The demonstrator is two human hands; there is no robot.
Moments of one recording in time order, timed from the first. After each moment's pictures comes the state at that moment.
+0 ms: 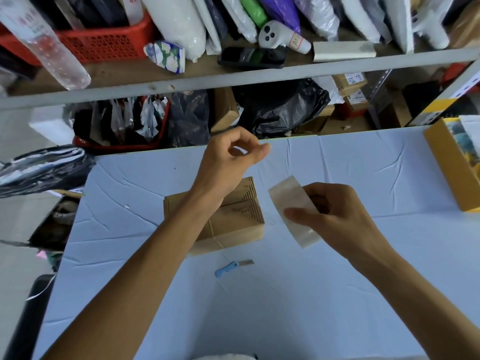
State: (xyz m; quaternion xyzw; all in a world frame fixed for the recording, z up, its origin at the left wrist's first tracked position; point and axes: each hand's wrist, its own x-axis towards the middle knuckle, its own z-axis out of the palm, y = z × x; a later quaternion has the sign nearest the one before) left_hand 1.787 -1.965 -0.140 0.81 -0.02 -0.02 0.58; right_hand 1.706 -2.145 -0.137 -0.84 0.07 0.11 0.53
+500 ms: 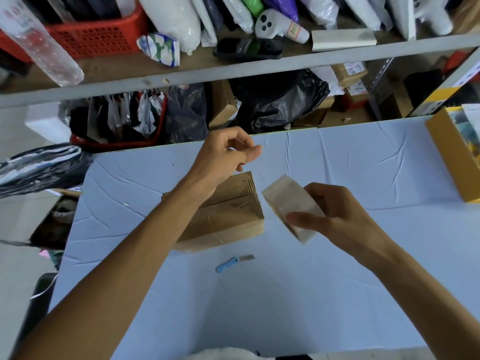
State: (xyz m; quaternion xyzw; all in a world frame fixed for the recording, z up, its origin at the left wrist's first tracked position) left_hand 1.803 -1.956 -0.153 0.82 -0.02 -0.10 0.57; right_hand 1.705 -2.156 -0.149 -0.81 0.03 0.17 0.56
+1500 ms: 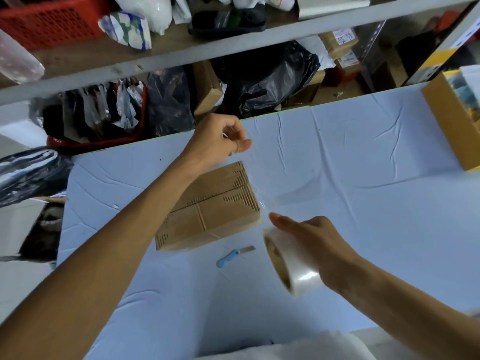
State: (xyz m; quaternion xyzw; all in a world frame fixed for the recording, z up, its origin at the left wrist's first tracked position) left_hand 1.843 -1.956 -0.189 0.87 -0.13 -0.13 0.45; right_hand 1.678 -2.119 -0.186 -0.66 0.35 0.26 0.62
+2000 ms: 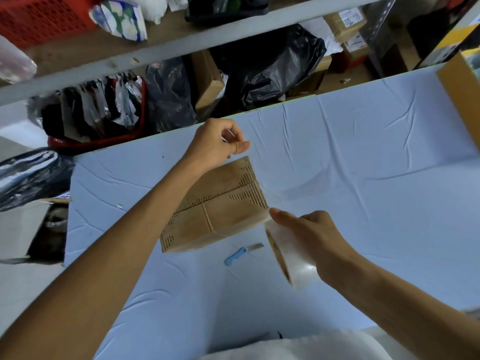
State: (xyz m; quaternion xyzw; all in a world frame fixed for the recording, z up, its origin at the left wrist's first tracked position) left_hand 1.857 -1.941 -0.222 0.89 -0.10 -0.16 0.42; right_hand 1.688 -2.102 -0.207 -0.68 0.38 0.24 0.58
